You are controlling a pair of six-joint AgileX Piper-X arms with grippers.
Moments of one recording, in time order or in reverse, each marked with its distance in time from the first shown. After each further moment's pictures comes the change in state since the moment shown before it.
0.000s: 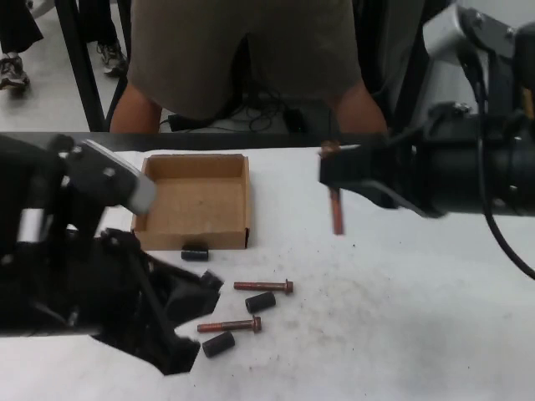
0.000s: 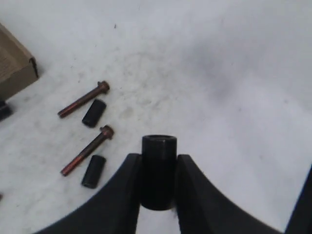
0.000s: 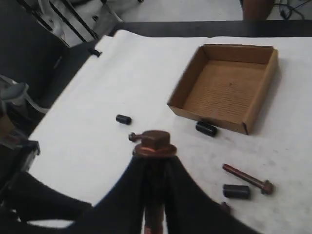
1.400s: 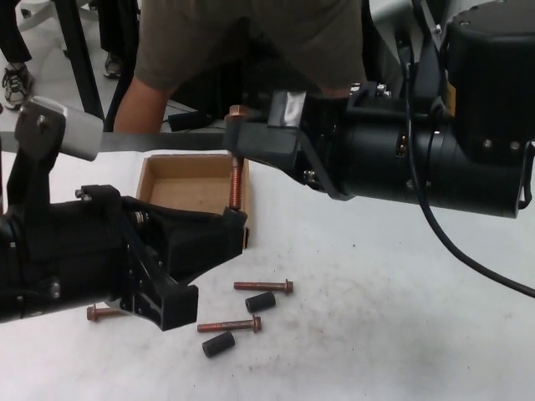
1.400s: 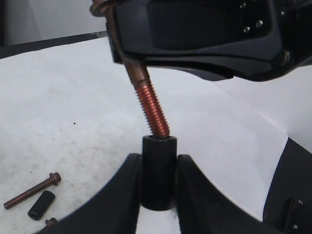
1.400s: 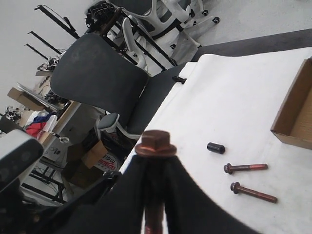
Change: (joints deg) left arm 0.0 -3.5 2.6 -15.0 5.1 -10.2; right arm 5.9 6.0 0.0 -18.8 -4.4 13.5
